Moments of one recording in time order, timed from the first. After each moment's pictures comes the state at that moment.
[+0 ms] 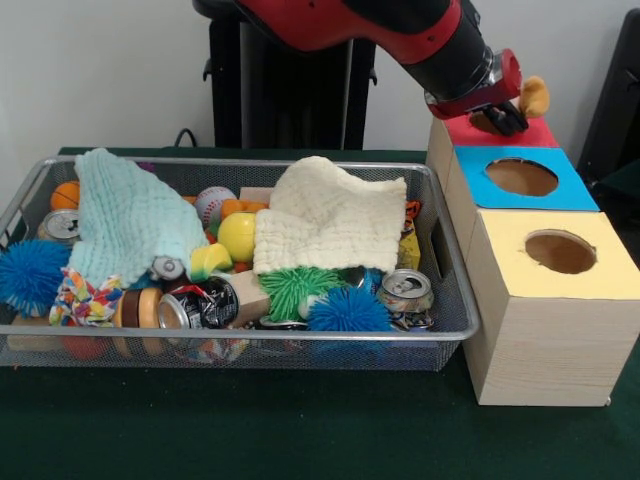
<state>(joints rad) -0.68 -0.49 0.68 2.27 0.39 0.30 1.57</state>
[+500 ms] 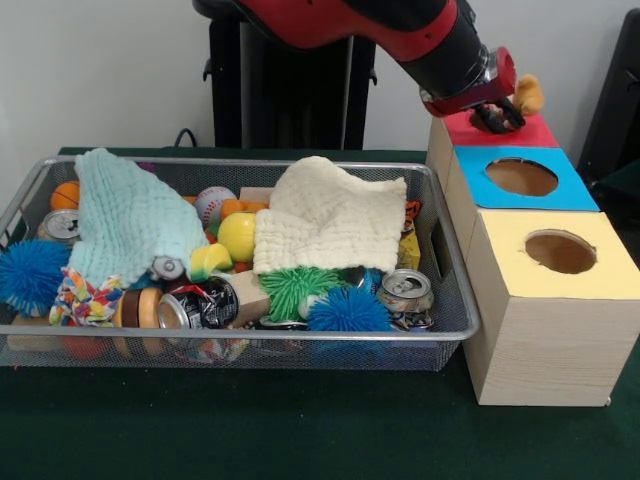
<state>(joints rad) -0.68 -0.49 0.67 2.28 0.37 0.31 1.57</state>
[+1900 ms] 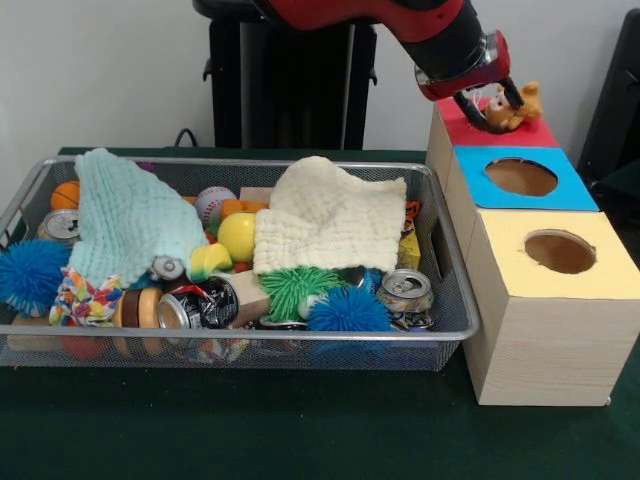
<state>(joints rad) -0.60 -0.59 0.58 2.26 0.28 0.43 1.57</state>
